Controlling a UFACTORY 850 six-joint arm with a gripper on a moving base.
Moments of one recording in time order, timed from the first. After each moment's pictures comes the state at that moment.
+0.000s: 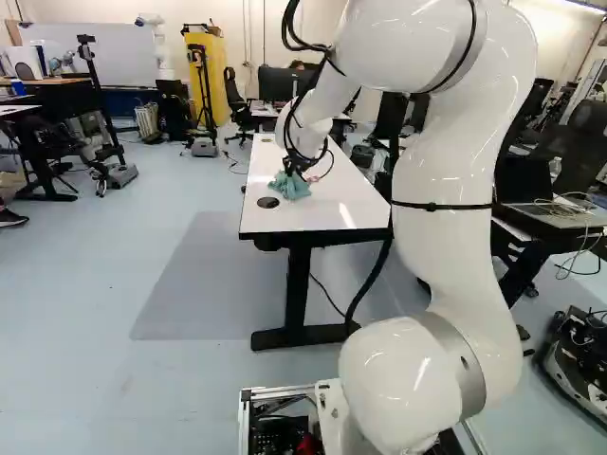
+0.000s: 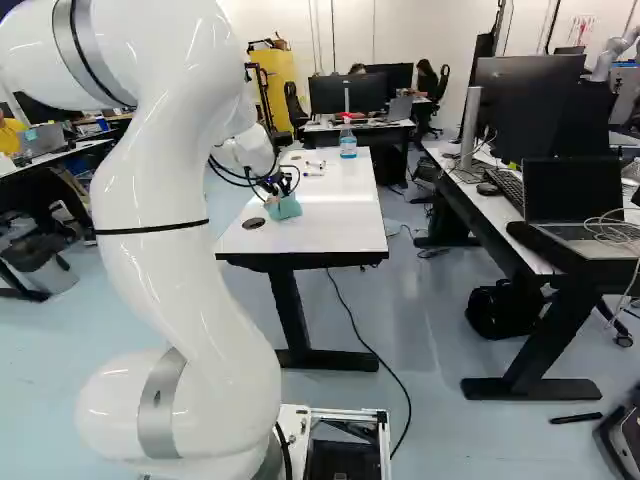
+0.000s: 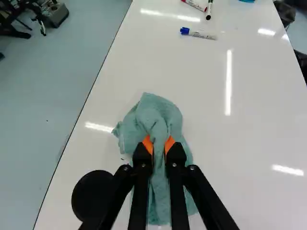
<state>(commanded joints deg) 7.9 -24.4 -66.9 -2.8 0.3 0.0</state>
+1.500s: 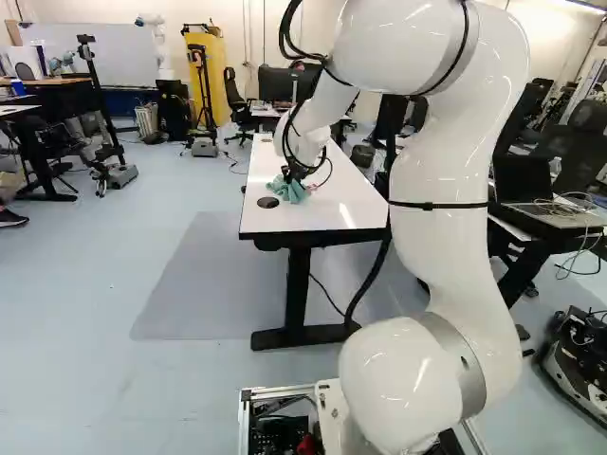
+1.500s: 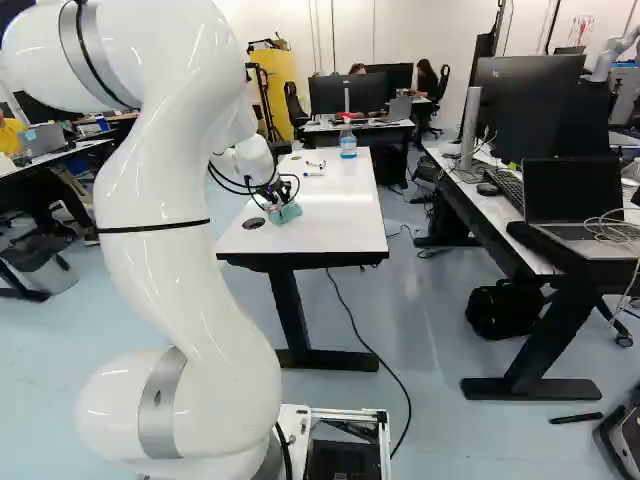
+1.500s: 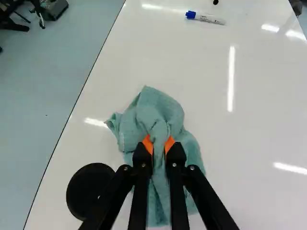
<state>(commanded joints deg) 8.1 -25.3 -65.3 -2.8 0.7 0.0</state>
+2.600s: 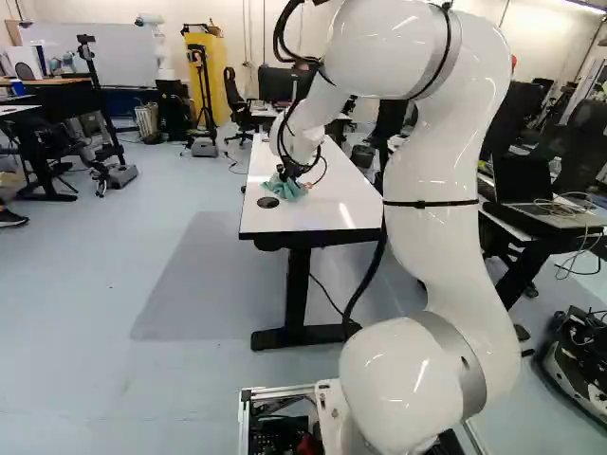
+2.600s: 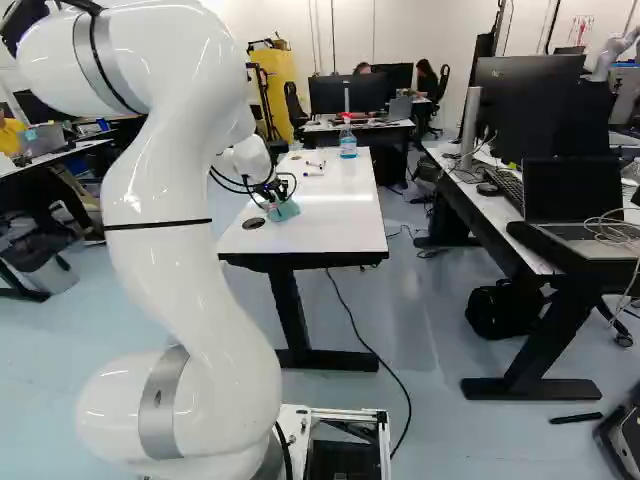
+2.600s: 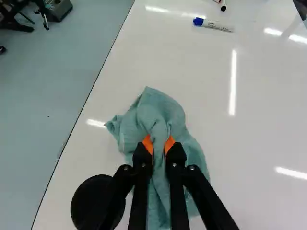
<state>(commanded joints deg) 10.0 -28.0 -68.9 -2.8 0.6 0.0</state>
